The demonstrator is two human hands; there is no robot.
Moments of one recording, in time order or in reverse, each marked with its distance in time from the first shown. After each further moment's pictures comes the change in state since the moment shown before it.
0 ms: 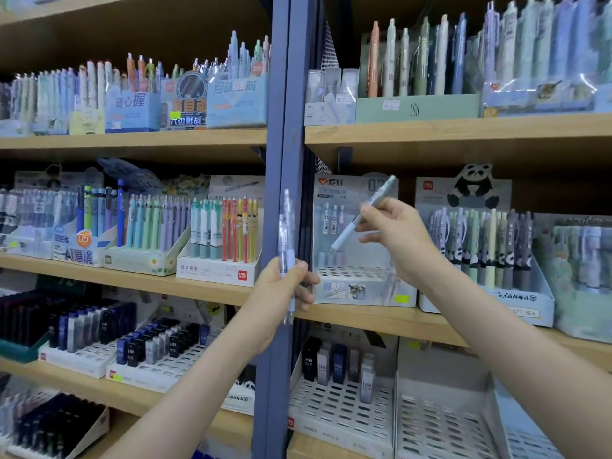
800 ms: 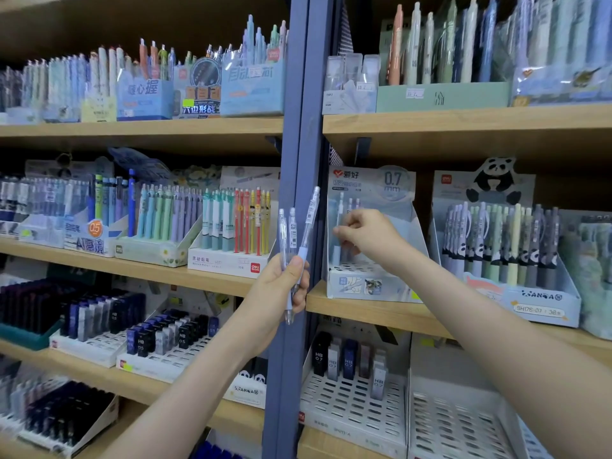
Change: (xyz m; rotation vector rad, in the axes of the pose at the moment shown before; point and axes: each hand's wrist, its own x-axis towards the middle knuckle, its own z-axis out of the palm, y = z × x) left_hand -0.005 -0.008 -0.021 -0.125 -0.063 0.017; right_hand 0.029 0.031 0.040 -0.530 -0.156 0.025
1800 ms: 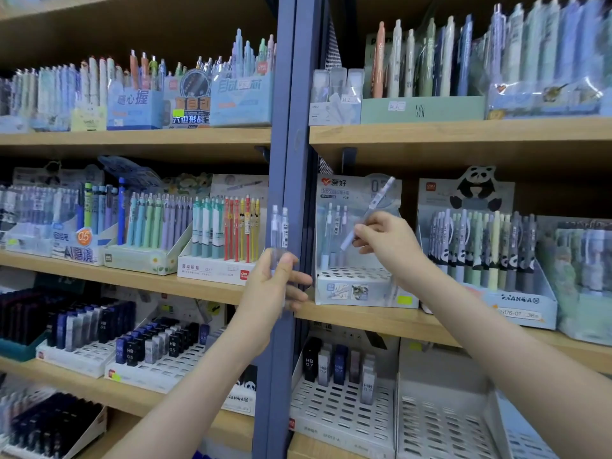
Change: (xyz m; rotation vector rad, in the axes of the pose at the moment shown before) left_hand 0.002 0.008 0.014 0.097 0.151 0.036; right_hand -0.033 -0.001 -0.033 0.244 0.148 0.044
